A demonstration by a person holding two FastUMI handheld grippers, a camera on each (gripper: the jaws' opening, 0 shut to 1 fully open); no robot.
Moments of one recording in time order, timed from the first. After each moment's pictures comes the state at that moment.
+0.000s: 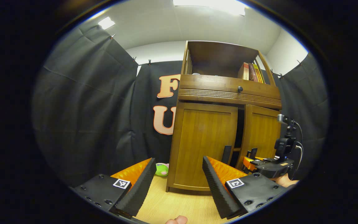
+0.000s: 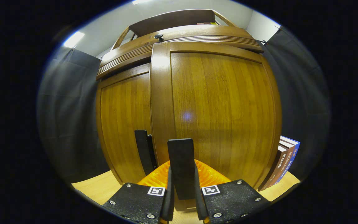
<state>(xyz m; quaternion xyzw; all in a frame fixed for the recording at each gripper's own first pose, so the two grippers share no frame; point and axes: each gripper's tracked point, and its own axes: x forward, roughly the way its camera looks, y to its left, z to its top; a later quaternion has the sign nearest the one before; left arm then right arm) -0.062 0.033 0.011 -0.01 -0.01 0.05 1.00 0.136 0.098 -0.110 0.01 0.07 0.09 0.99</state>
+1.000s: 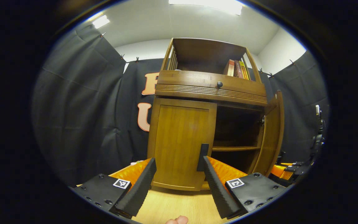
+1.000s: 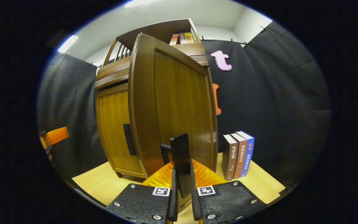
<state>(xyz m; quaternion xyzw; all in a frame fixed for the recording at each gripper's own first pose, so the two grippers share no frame) -0.049 -0.048 -0.001 -0.02 0.00 0.00 1.00 0.012 -0.045 -0.083 0.01 0.08 0.02 1.00</state>
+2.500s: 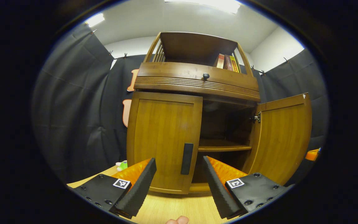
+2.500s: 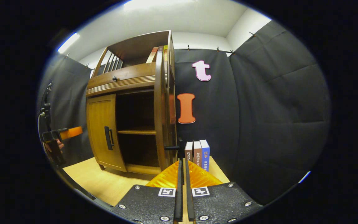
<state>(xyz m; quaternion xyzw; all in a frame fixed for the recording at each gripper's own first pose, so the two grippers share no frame) 0.012 -0.095 -0.018 -0.01 0.00 -0.05 1.00 -0.077 -0.182 -0.025 -0.02 0.05 -0.02 1.00</state>
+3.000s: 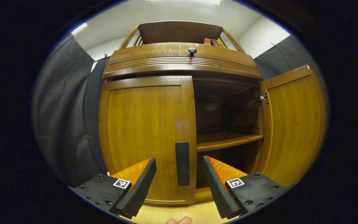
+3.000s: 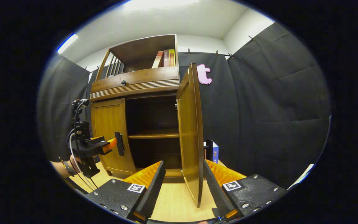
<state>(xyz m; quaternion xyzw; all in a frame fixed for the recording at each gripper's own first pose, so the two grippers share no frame) 0.116 -0.133 -0.070 0.04 0.01 -0.10 0.99 -0.090 -0.106 -0.023 0.00 0.04 -0.03 1.00</state>
